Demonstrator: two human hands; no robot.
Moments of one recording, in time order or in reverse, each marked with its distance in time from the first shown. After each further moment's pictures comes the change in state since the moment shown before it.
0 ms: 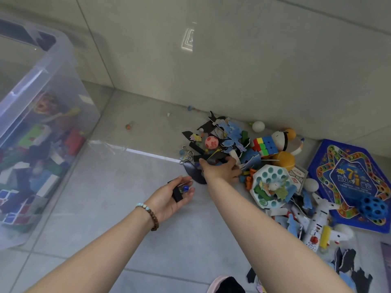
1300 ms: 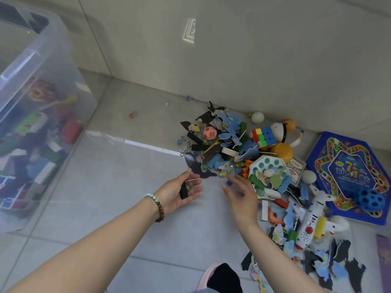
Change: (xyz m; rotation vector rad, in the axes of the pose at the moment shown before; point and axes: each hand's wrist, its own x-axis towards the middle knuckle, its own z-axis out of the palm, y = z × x) left_hand 0.017 -0.024 0.002 0.249 -0.006 -0.037; right_hand -0.006 0.109 -0.067 0.117 -0.108 -0.500
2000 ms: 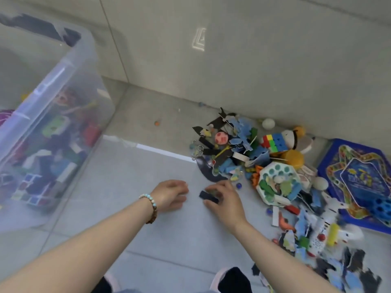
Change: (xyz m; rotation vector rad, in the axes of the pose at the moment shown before) left_hand -0.032 0.014 -0.032 0.447 0.212 0.081; right_hand -0.007 -0.014 0.038 -0.269 -0.398 -0.187
